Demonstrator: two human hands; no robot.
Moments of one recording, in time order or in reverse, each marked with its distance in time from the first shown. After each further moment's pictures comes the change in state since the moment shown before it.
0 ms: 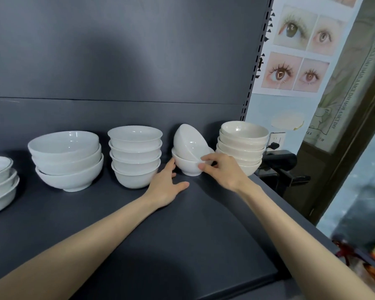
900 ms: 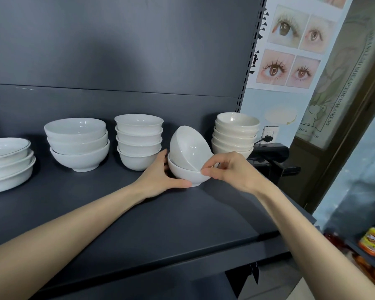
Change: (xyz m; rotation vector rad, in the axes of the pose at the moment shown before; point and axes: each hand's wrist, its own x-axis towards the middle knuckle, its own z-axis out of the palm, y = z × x) left_hand -0.052 0.012 -0.021 -0.244 -0.131 0.052; right_hand -0.077 -0.026 -0.030 0.215 -0.150 -0.068
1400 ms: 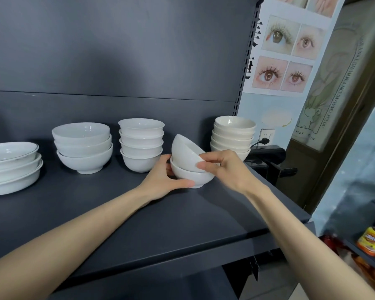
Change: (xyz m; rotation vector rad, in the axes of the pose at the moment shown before) left_hand -0.008 0.001 0.006 0.013 0.068 0.007; right_hand -0.003 -0.015 0.013 0.011 0.070 -0.172
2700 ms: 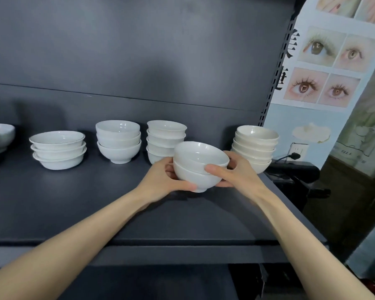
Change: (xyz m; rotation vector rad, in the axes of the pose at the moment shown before) left_hand -0.061 0.040 -0.009 -0.076 0.190 -0.036; right_hand -0.008 -0.008 -0.007 0.424 -0.037 0.219
